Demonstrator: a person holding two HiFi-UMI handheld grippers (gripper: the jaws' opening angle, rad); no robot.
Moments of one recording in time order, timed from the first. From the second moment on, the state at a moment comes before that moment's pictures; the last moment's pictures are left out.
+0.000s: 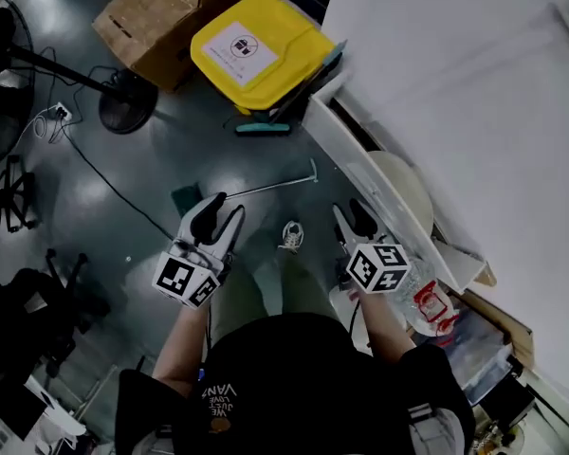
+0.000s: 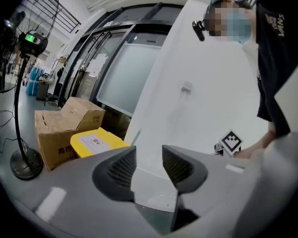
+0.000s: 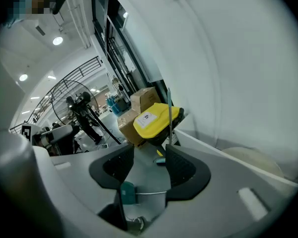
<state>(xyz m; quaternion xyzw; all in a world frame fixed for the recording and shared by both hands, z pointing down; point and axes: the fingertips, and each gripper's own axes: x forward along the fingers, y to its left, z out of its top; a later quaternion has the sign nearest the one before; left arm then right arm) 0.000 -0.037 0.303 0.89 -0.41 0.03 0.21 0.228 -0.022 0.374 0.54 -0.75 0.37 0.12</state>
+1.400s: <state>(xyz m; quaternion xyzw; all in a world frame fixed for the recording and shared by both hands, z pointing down) -0.023 -0.021 0.691 0.85 -0.40 0.07 0.33 0.264 -0.047 0.867 0.56 -0.64 0.39 0.36</state>
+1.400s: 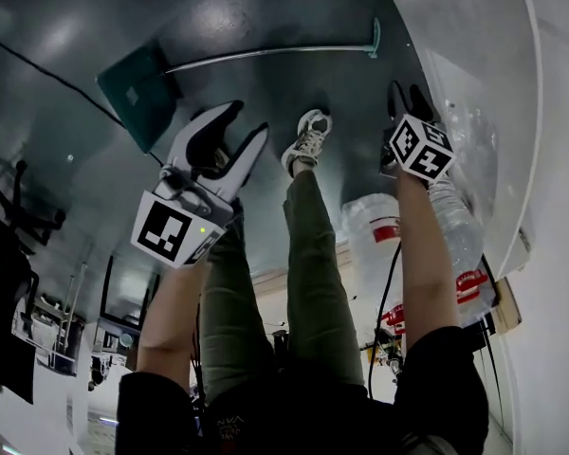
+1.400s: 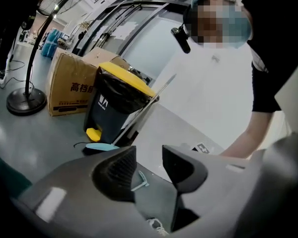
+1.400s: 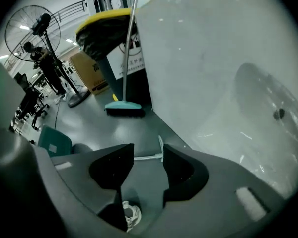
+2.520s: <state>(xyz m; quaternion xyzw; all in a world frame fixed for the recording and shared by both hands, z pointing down) 0.002 -0.059 0.845 0.83 -0.40 0.05 0.37 0.308 -0.115 1.112 0.50 -0.61 0.38 0.48</state>
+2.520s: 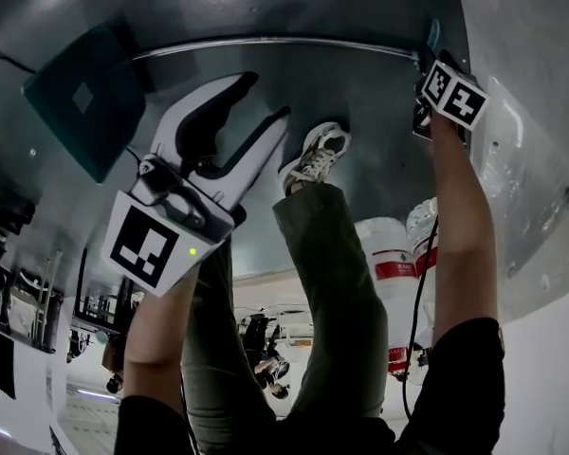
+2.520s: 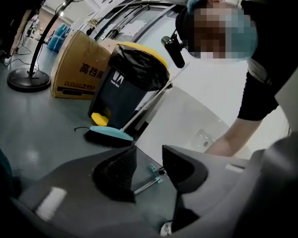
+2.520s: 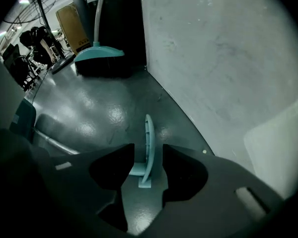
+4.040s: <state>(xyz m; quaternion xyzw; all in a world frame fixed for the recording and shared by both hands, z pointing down) 0.017 -0.078 0.719 0.87 -0.35 0.04 0.34 0.291 -0.133 0.902 0.55 -0.63 0.28 0.47</state>
